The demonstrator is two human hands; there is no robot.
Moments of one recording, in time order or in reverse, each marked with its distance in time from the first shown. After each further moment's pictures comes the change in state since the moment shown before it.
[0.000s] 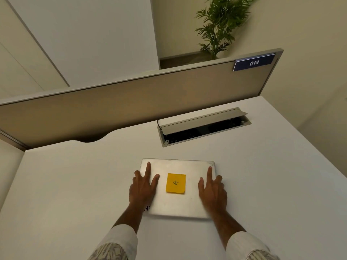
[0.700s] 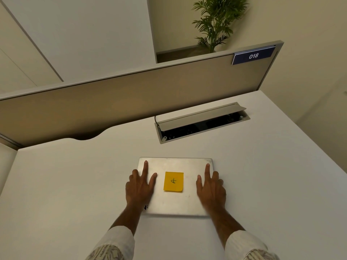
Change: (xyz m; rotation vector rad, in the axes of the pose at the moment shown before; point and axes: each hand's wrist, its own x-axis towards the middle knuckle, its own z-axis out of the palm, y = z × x) left_hand 0.000 -0.007 0.009 0.178 0.077 0.021; right_hand -0.003 0.001 0.005 -0.044 -0.021 -0.028
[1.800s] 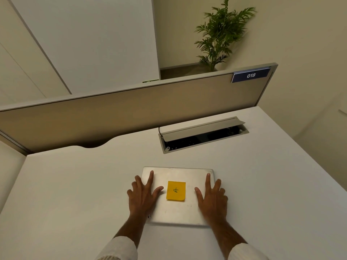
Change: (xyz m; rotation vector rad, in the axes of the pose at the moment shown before) left_hand -0.014 0.005 -0.019 0.154 -0.075 0.014; right_hand -0.015 -0.007 -0.033 -0.119 -0.049 -0.060
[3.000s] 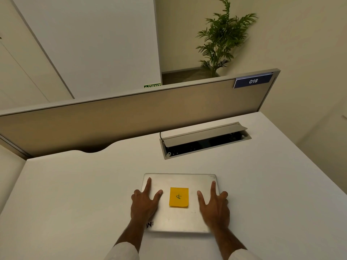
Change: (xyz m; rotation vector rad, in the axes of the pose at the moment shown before) left_hand 0.008 0.003 0.000 -0.595 -0.106 -0.168; right_hand 0.015 0.002 0.023 0.224 0.078 0.166
